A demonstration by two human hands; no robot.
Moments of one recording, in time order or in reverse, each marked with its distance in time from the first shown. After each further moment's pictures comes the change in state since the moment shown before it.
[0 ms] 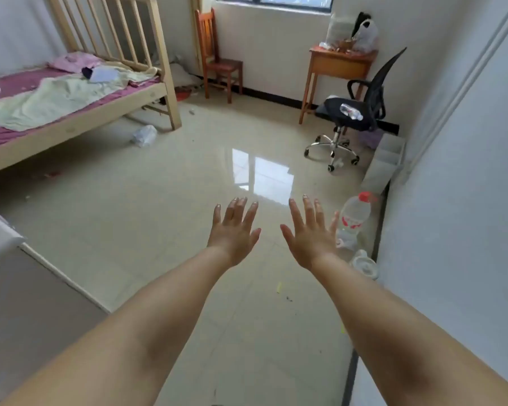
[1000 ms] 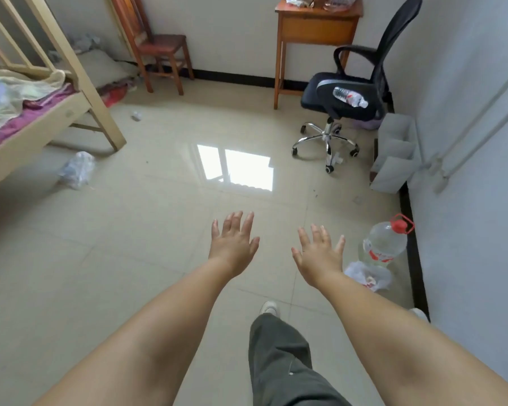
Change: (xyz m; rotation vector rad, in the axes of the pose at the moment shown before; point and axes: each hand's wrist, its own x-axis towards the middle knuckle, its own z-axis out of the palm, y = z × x) left_hand 0.543 -0.165 0.081 -0.086 -0.254 0.097; right_hand 0.519 0.013 0.106 0.013 -0.305 0.307
